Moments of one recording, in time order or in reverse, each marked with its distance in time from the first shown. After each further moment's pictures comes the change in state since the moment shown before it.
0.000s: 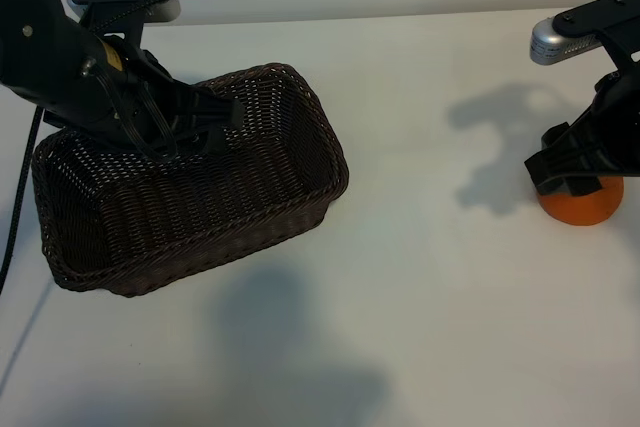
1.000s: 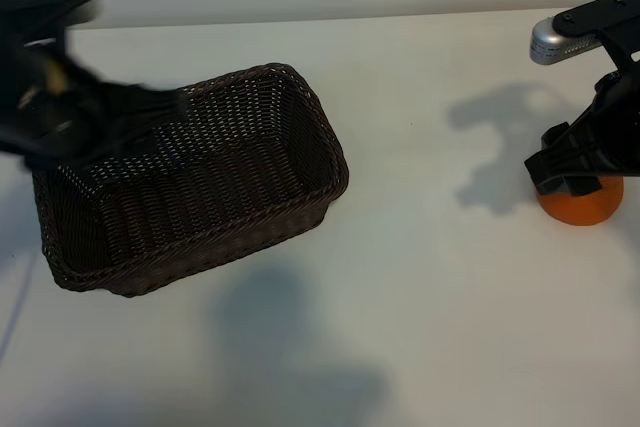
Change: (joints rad) left arm 0.000 -0.172 0.102 0.286 0.086 -0.424; right arm 0.000 0.000 0.000 0.000 -0.001 0.000
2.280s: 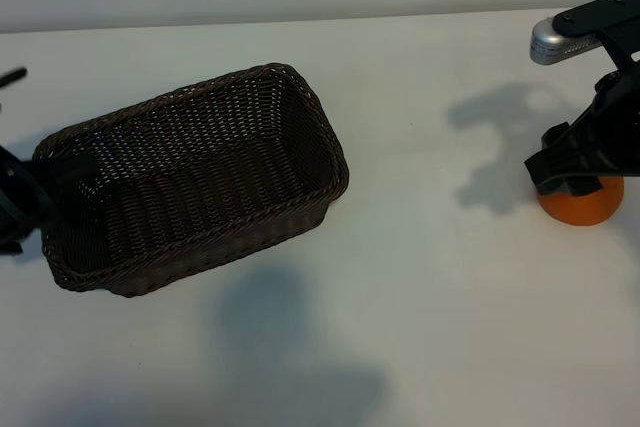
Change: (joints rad) left arm 0.321 0.041 0.245 -0.121 -0.140 0.055; right arm 0.000 0.000 0.000 0.000 0.000 -0.001
